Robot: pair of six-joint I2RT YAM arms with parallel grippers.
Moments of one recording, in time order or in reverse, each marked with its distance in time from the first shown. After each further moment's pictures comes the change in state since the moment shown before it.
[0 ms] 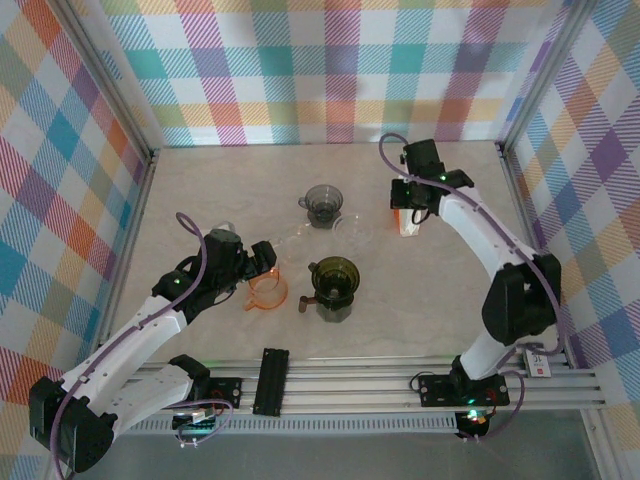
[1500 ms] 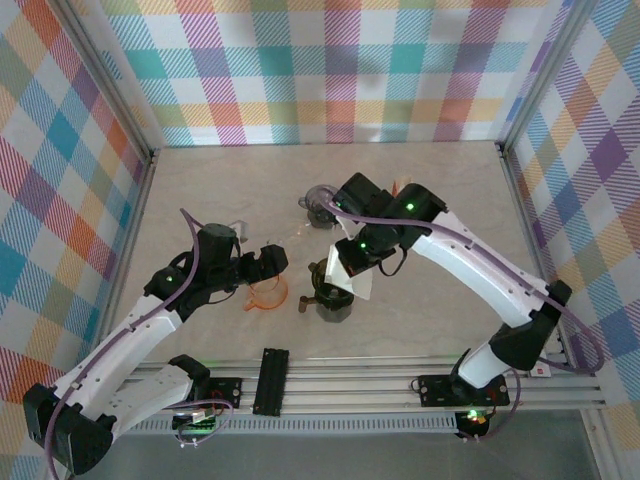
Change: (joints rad) left arm 0.000 -0.019 0.079 -0.068 0.289 0.046; right arm 0.560 -0.058 0.323 -0.670 -0.169 0.082
